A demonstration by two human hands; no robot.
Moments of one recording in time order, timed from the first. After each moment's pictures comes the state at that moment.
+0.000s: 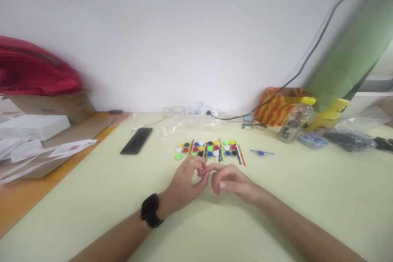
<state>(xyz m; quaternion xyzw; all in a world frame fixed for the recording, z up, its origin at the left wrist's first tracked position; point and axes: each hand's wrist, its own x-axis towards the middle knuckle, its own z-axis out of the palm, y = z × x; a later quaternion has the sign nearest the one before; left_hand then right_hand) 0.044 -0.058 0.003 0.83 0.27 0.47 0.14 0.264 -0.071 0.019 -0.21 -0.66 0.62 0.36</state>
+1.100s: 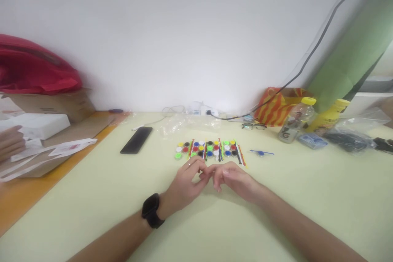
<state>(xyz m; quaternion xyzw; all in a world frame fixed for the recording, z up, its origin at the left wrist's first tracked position) 0.049 -0.059 0.005 0.83 0.27 0.46 0.18 0.264 -0.065 0.006 -0.17 -0.57 0.71 0.39</state>
